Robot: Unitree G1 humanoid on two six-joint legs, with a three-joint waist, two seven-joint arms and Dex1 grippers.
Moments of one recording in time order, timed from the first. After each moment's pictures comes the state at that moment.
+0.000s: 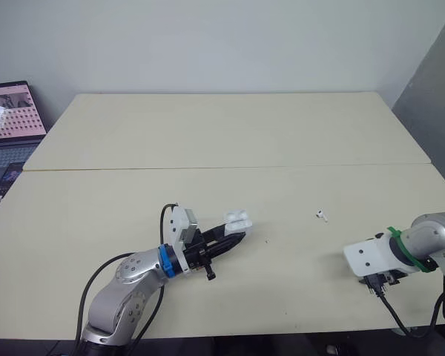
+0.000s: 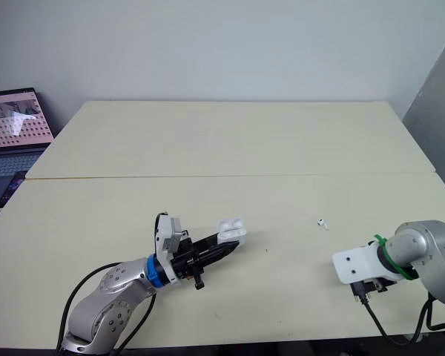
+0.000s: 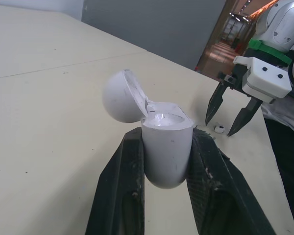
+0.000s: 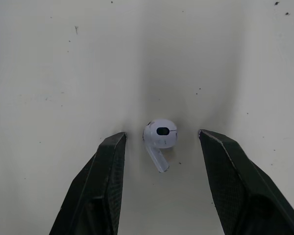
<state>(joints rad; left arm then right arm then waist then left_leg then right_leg) -0.01 0.40 -0.07 -0.39 -0.57 0.41 -0.84 -0.18 -1.26 0.27 -0.42 -0.18 0.29 1.35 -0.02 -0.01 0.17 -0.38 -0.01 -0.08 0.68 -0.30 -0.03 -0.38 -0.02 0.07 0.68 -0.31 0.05</state>
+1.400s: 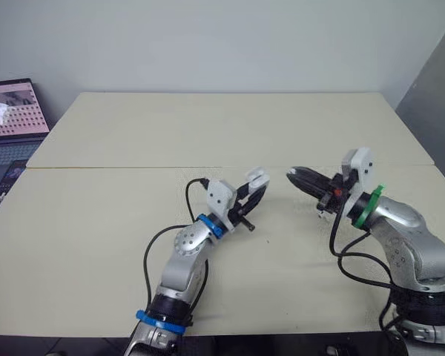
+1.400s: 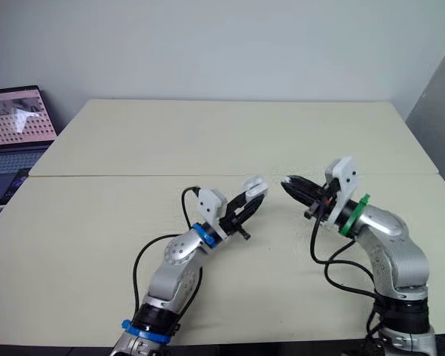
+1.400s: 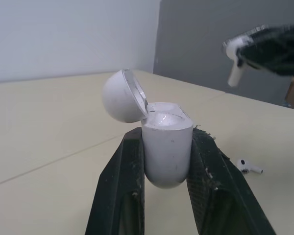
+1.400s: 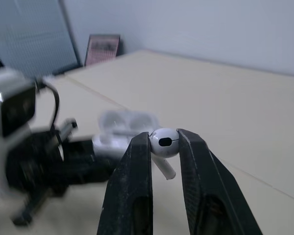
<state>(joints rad) -0.33 0.03 -0.18 0.10 -0.19 -0.06 -0.55 -0.37 -0.30 -0.21 -0.42 0.52 0.71 0.67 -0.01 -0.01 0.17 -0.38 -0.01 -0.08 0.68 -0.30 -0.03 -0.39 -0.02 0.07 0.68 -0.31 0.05</state>
